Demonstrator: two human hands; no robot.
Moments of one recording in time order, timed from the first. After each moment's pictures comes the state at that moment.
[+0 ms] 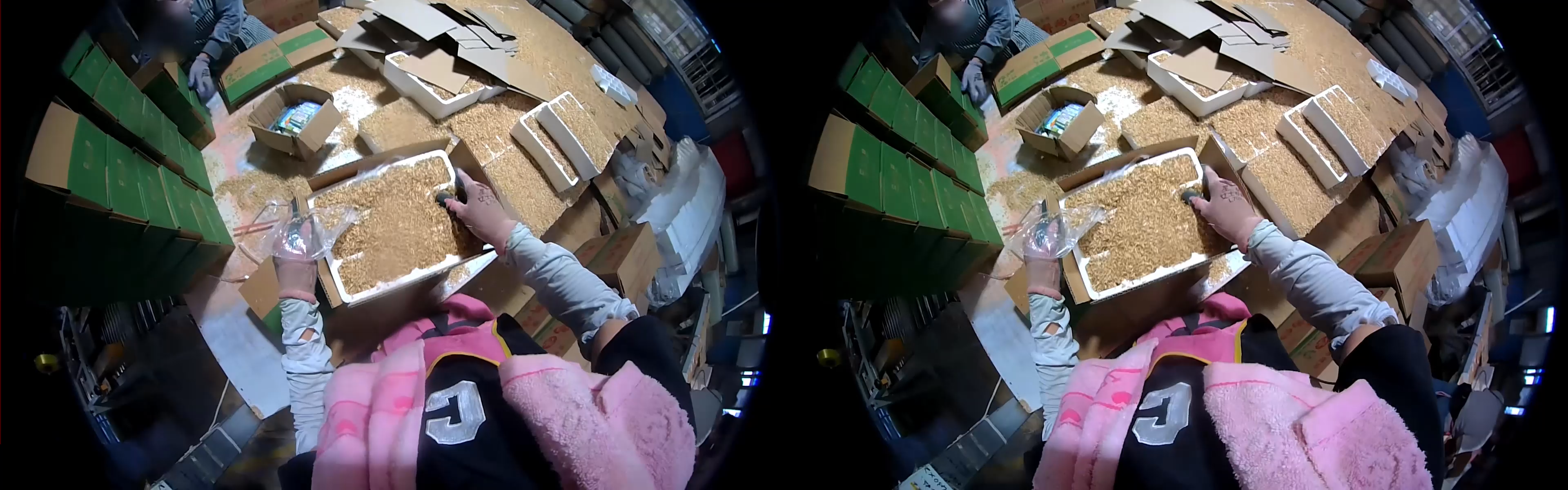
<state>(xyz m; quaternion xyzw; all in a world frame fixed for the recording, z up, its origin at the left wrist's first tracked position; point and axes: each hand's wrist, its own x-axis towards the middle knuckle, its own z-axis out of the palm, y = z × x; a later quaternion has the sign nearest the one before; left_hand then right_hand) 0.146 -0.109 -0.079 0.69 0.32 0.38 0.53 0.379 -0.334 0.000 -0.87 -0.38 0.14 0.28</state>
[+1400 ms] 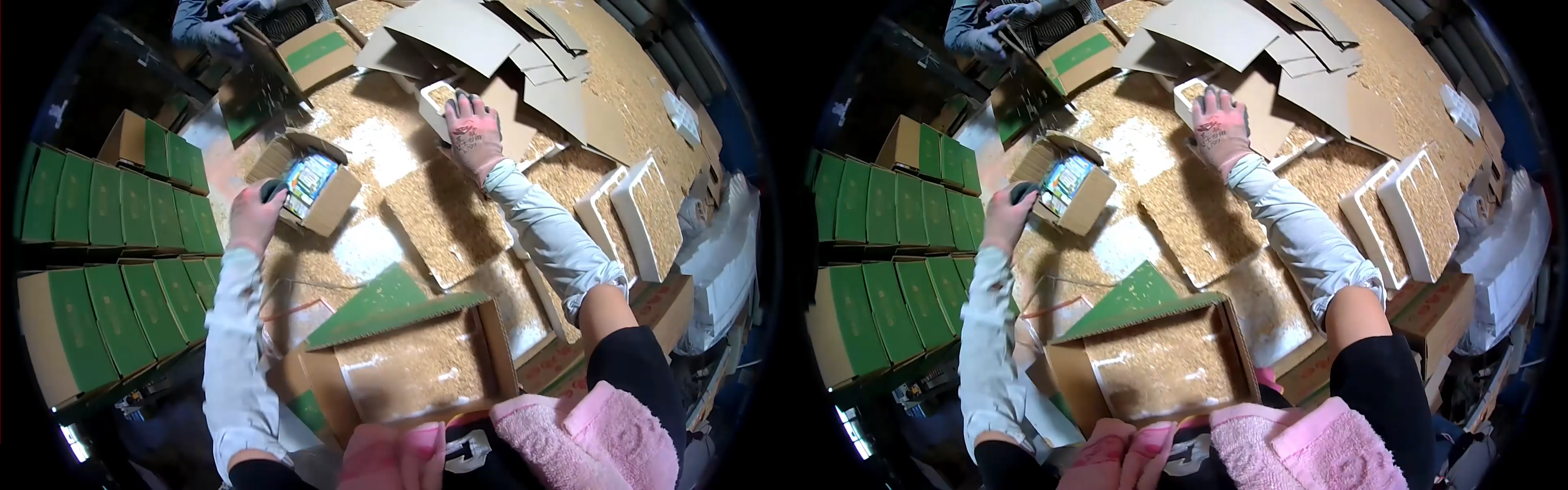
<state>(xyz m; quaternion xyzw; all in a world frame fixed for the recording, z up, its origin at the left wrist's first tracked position) 0.348 0.116 -0.010 0.89 0.38 0.08 0.25 0.649 -0.090 -0.070 -0.85 -0.48 -0.19 -0.02</state>
